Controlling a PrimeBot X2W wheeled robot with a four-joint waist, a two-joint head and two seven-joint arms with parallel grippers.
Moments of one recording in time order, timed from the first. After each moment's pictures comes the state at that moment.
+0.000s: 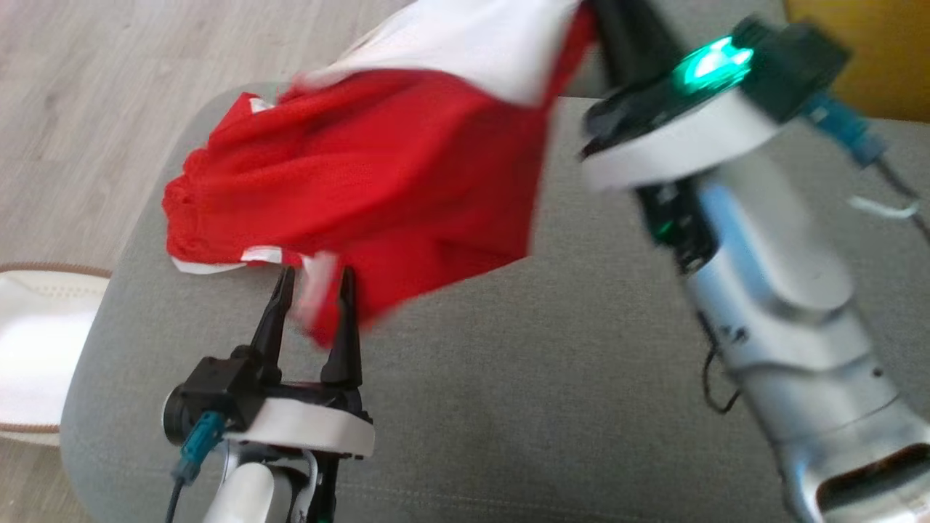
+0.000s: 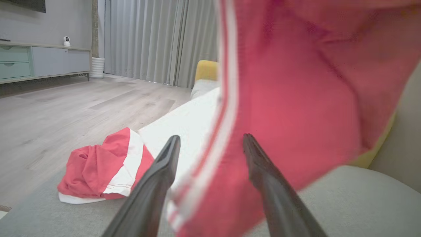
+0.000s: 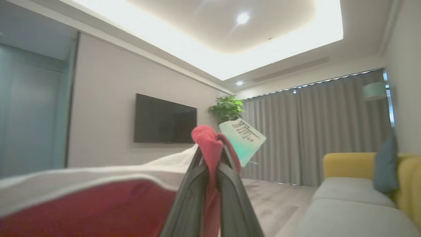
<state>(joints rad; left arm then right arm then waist) -0.03 0.05 -0.31 0.03 -0.26 0.12 -0.26 -0.79 -0.07 0.45 0.36 0.43 0.12 -0.26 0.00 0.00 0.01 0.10</state>
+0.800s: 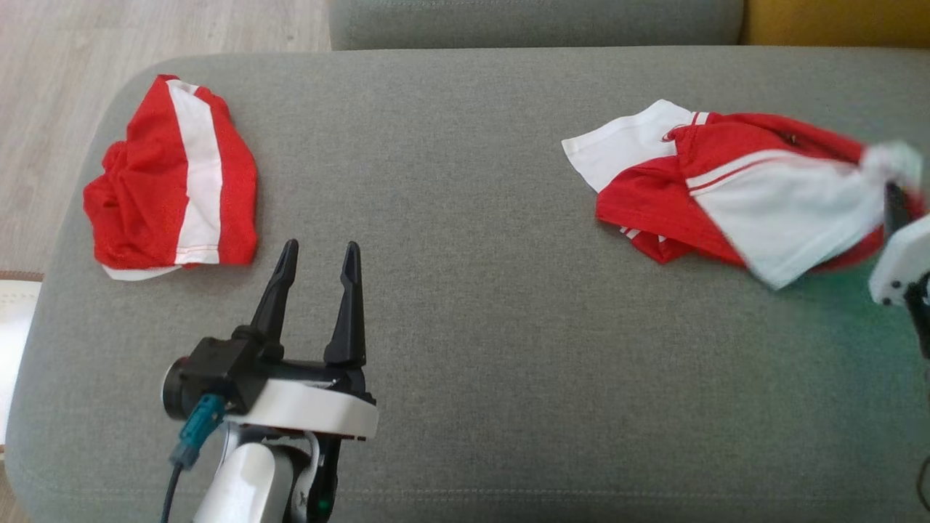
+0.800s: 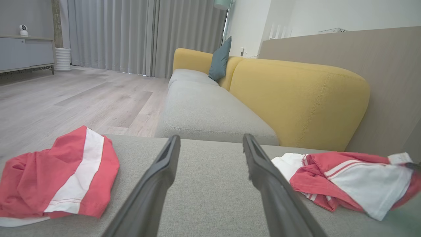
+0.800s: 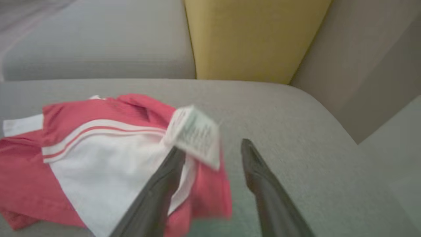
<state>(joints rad) -0.08 0.05 -0.32 0.01 -0.25 0.11 -0.26 -0.61 -0.35 -0.13 0.88 0.06 0.12 0.08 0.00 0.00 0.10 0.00</state>
